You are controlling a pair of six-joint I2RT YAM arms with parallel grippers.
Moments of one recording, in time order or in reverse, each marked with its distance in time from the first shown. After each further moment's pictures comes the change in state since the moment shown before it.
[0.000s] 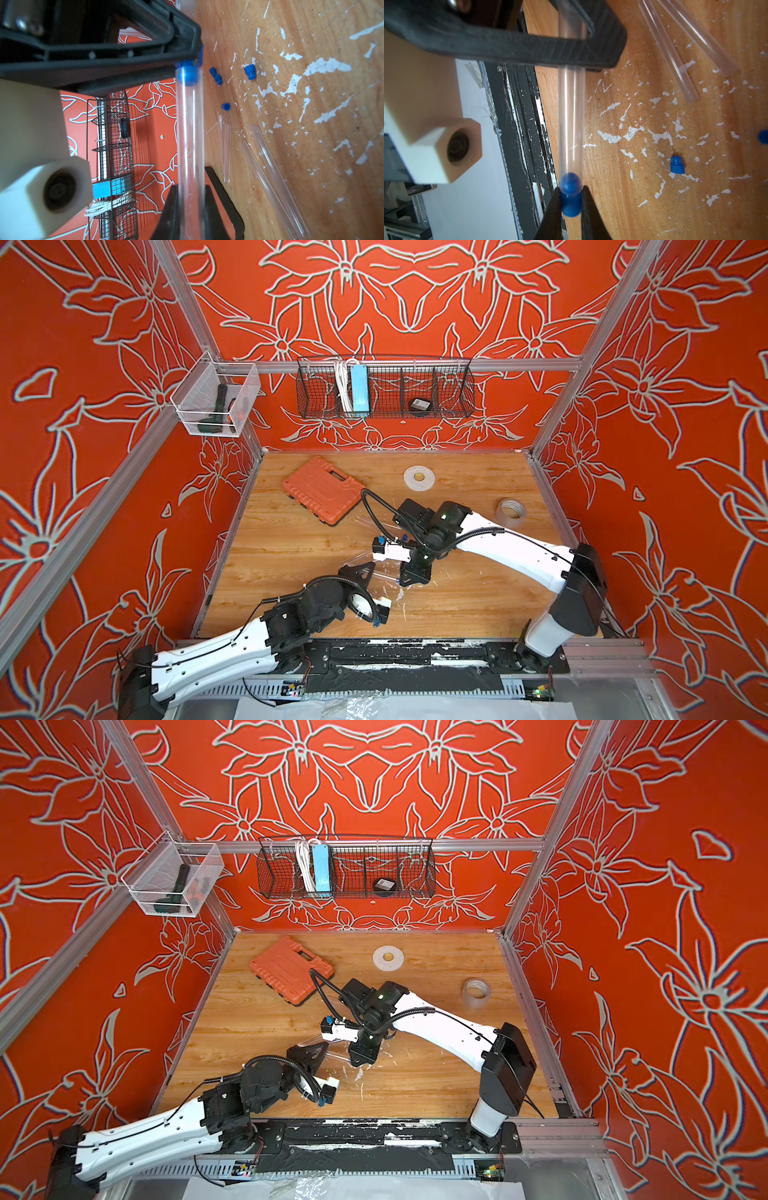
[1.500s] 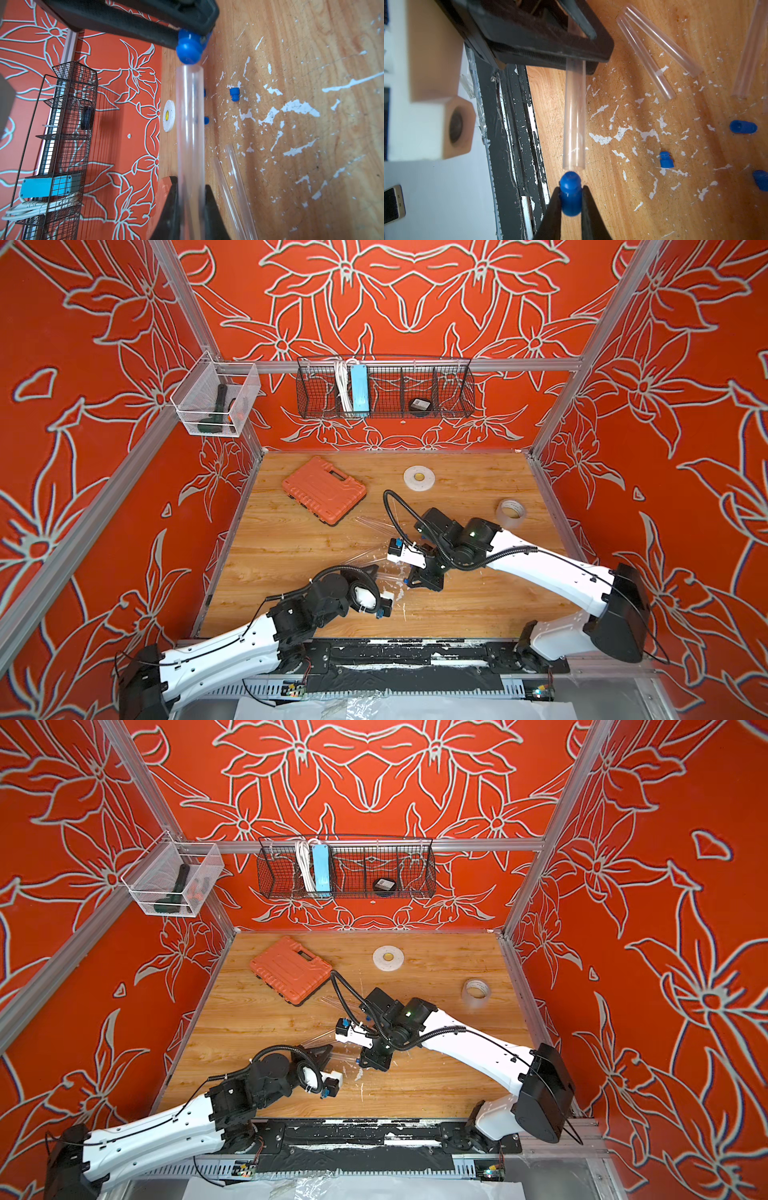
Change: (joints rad) left arm 0.071 0.078 0.006 0.015 0.113 -0.272; right arm -0.020 -0.240 -0.294 0.239 0.021 0.041
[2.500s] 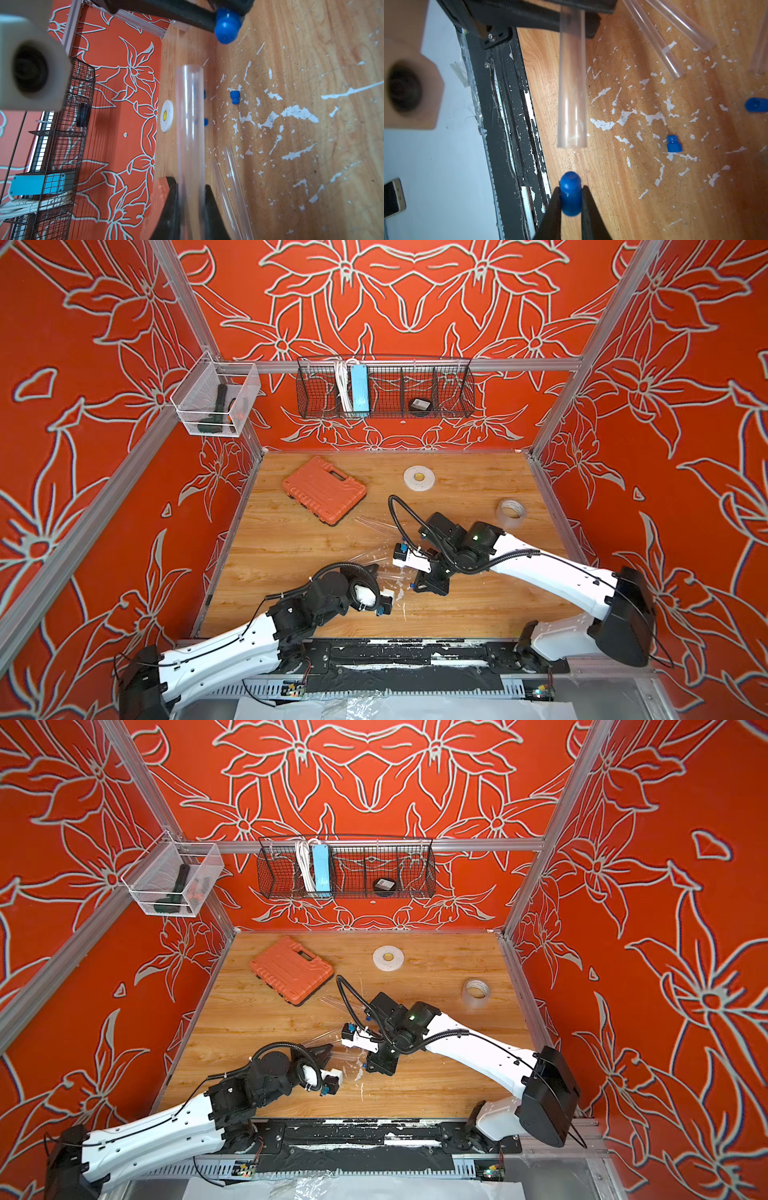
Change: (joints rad) left arm 0.012 0.004 0.015 -0.015 0.020 -0.039; right arm -0.010 -0.029 -0.058 -0.013 0.000 -0.002
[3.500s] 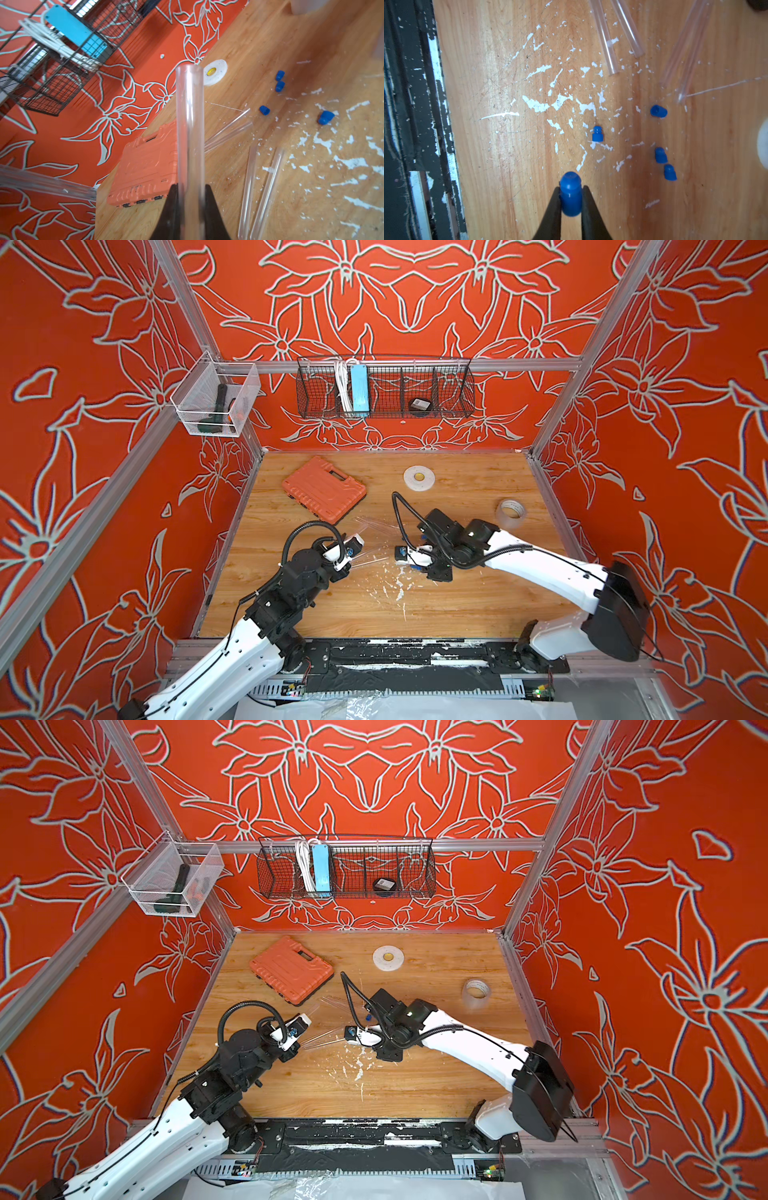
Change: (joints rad) left arm 0.329 -0.082 0.150 -0.175 0.045 -0.483; right arm -0.035 -0.012 -0.024 0.042 0.308 -0.309
